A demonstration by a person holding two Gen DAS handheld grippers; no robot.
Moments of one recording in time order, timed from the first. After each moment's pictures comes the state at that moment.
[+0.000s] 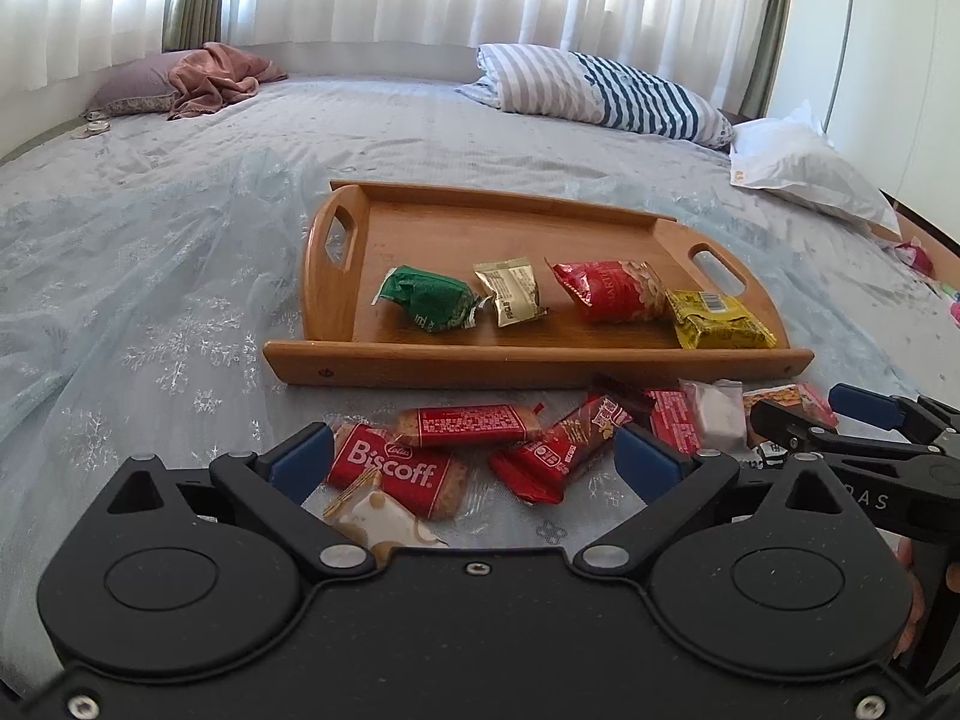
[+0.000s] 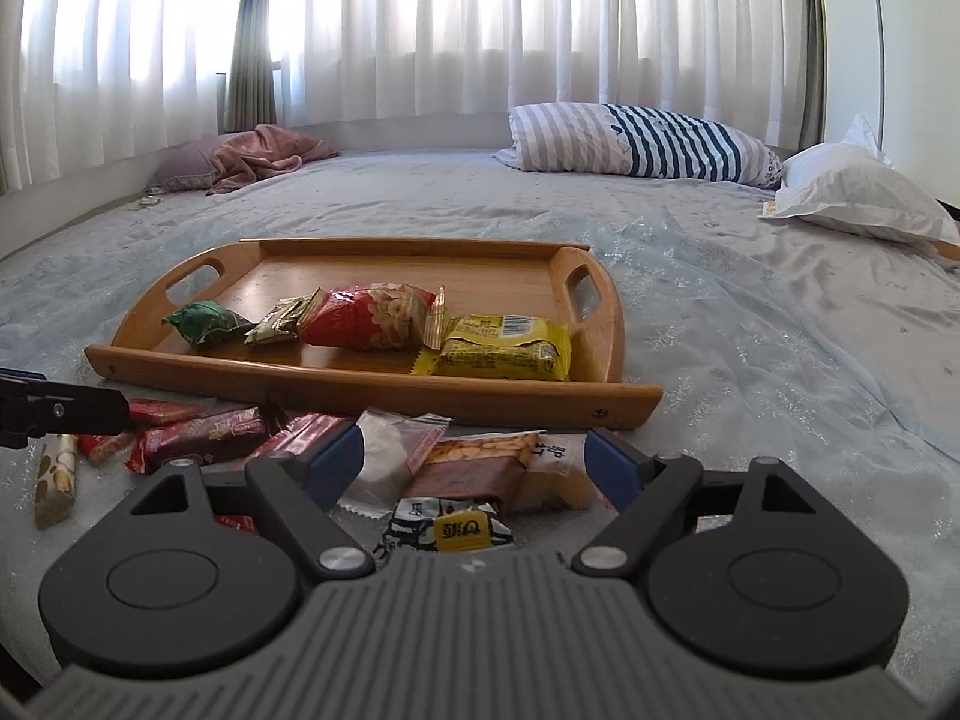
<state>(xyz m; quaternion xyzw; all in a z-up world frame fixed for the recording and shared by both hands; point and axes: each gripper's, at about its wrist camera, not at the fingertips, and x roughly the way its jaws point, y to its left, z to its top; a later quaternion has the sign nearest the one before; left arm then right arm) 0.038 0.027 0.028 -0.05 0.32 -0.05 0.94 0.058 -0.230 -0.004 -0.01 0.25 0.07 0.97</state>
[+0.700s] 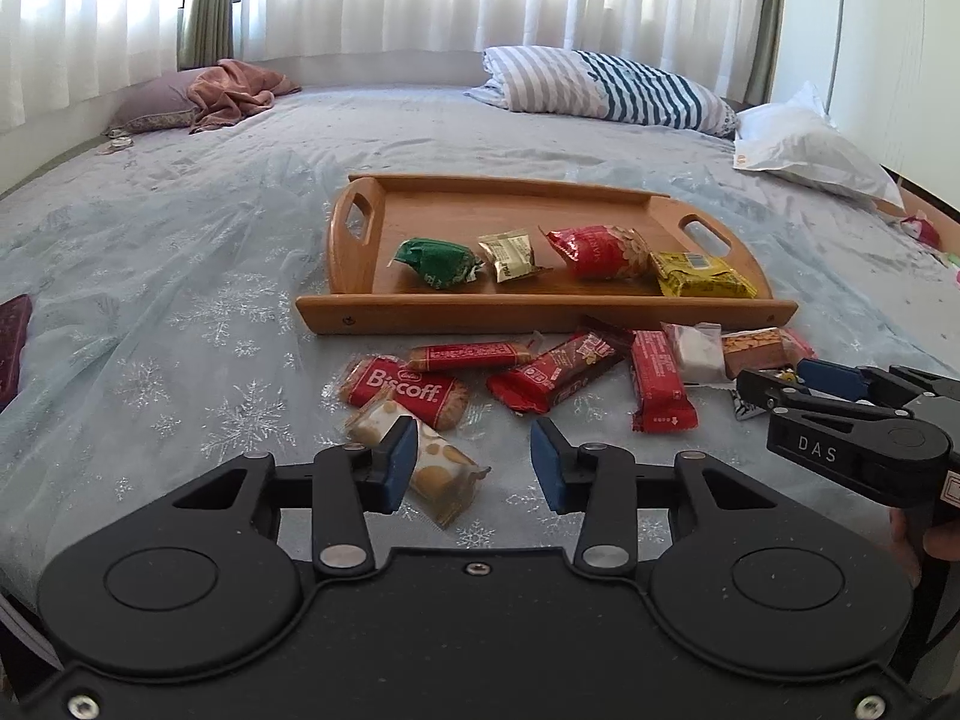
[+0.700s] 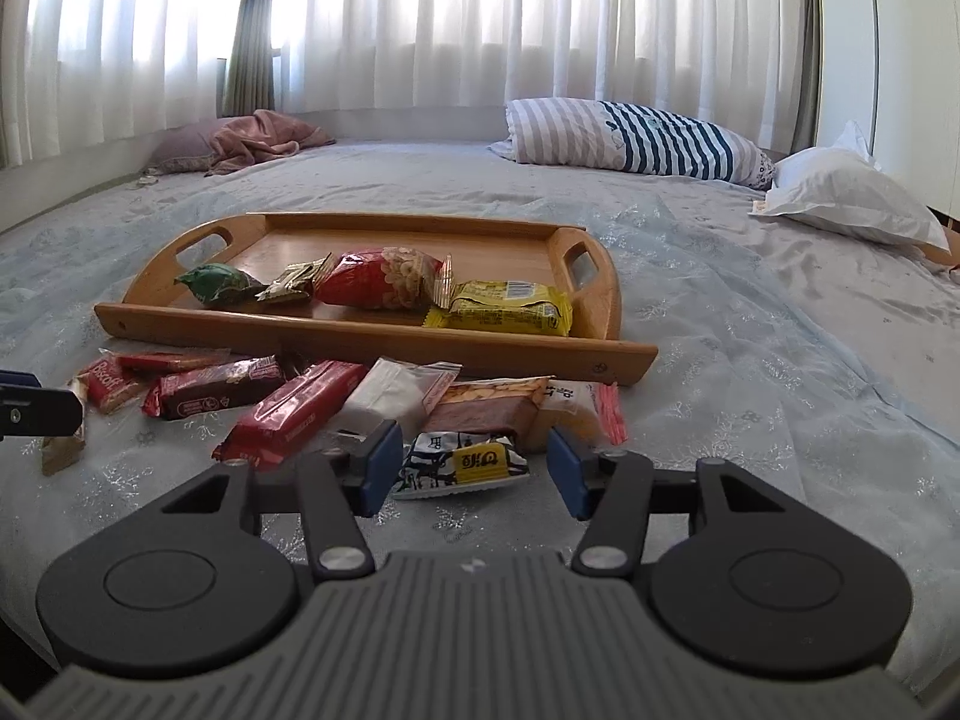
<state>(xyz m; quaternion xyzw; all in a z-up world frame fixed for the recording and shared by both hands) -0.016 0.017 0.028 -0.02 0.32 -0.03 0.95 0.034 -0.218 -0.012 -0.03 0.26 0.06 0.96</state>
